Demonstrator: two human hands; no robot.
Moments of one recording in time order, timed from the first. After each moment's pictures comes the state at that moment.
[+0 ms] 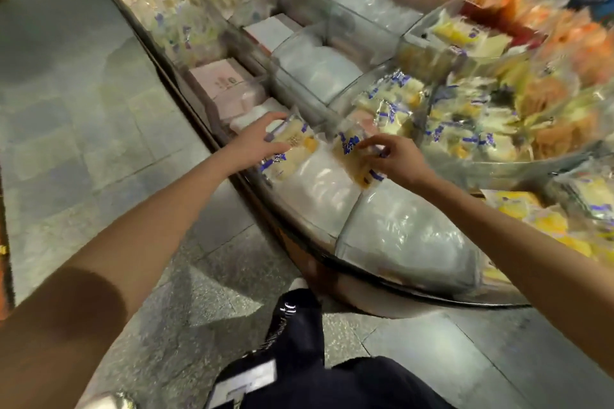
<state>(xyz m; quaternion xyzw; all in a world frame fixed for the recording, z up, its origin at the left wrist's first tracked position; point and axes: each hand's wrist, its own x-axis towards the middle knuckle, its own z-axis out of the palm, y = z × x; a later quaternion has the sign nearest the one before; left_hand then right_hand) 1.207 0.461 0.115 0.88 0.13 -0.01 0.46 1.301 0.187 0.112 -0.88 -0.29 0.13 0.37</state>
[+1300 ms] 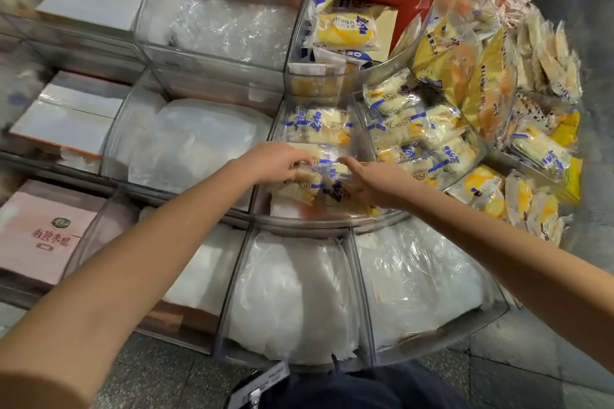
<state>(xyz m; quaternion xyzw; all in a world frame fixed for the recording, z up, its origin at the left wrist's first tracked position) 1.605 0.417 0.043 0.89 -0.39 -0.22 0.03 1.516 0.197 0.040 -0.97 -0.16 0.21 0.00</state>
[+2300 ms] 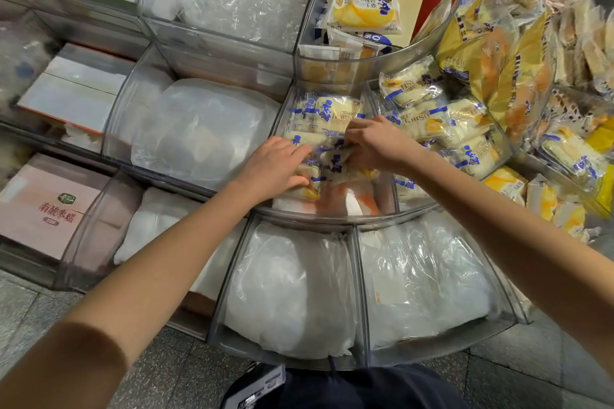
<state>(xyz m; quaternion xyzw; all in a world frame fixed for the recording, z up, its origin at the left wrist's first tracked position) 1.576 0.426 0.012 0.92 -0.37 -0.08 0.01 1.574 0.188 0.031 -0.97 -0.24 0.09 0.05</state>
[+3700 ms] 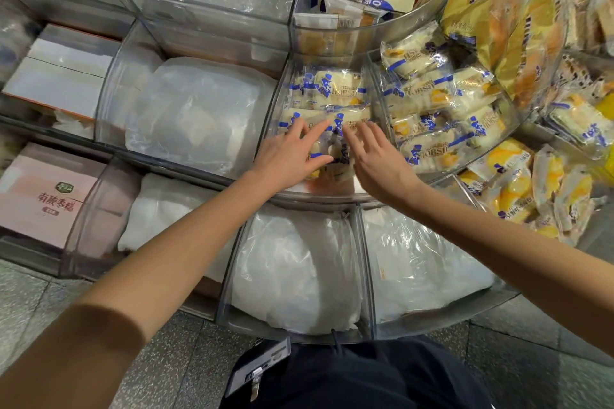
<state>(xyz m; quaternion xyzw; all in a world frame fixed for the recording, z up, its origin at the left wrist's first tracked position) 1.561 0.409 -0.002 0.95 -0.29 -0.11 0.04 1.507 0.209 -0.017 -0.98 -0.18 0.10 -0.08</state>
